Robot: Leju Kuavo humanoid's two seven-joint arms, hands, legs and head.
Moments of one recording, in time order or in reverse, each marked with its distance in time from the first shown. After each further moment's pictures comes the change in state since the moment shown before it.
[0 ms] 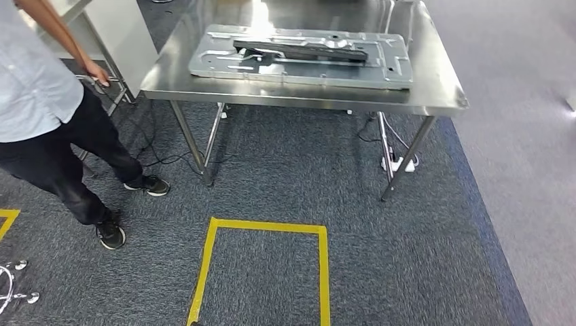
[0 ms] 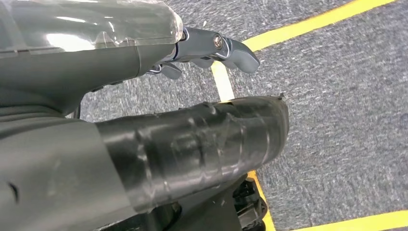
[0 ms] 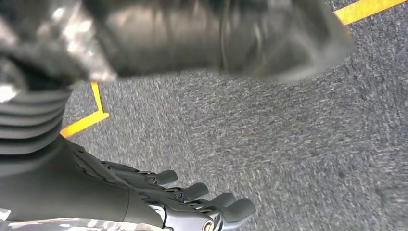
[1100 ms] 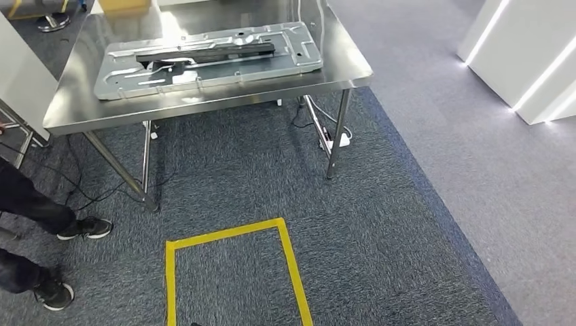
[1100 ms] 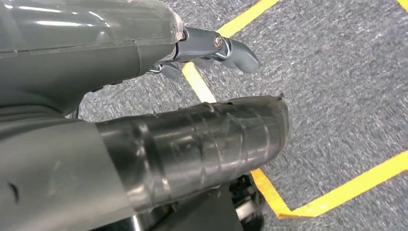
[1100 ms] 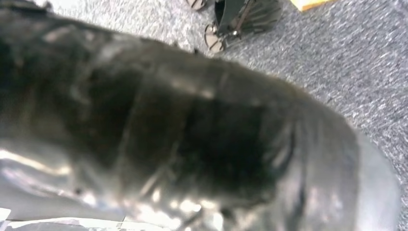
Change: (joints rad) left arm 0.002 0.000 0.000 0.001 0.014 0.006 0.000; right arm 0.009 0.019 -0.016 -0.004 0.021 0.003 0.033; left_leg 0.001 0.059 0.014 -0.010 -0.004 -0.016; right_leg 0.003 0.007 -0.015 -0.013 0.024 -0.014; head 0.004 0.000
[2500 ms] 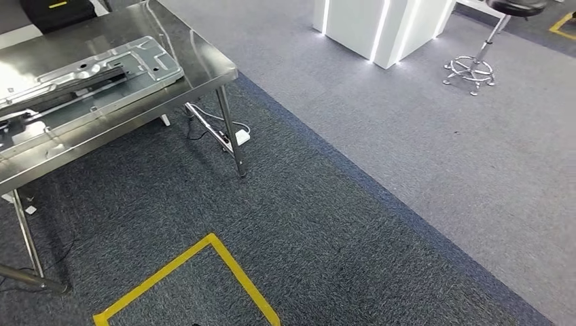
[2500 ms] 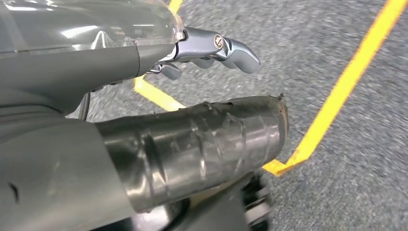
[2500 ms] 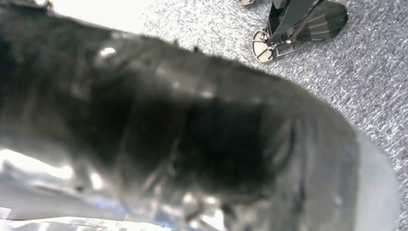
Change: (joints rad) left arm 0.008 0.001 -0.003 0.000 0.017 0.001 -0.005; right arm 0.015 0.044 0.081 0.015 0.183 0.005 0.141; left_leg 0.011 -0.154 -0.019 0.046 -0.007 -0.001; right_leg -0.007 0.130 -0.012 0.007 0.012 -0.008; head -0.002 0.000
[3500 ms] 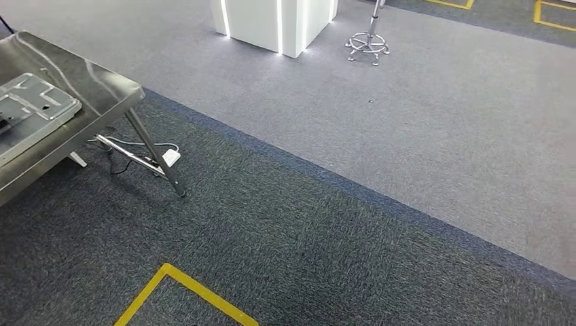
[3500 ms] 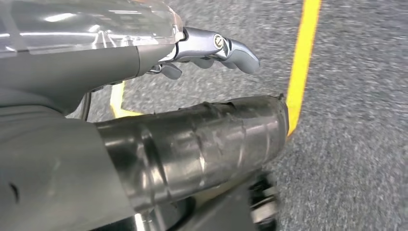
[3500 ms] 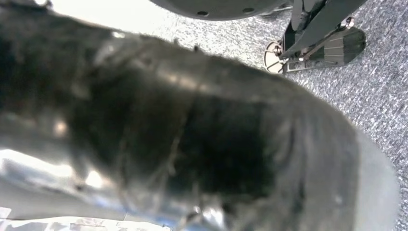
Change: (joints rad) left arm 0.003 0.002 -0.005 0.000 0.003 -0.004 0.005; right arm 0.001 0.013 0.048 0.018 0.108 0.032 0.019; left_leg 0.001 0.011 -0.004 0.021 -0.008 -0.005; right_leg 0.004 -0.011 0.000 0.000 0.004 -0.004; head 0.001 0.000
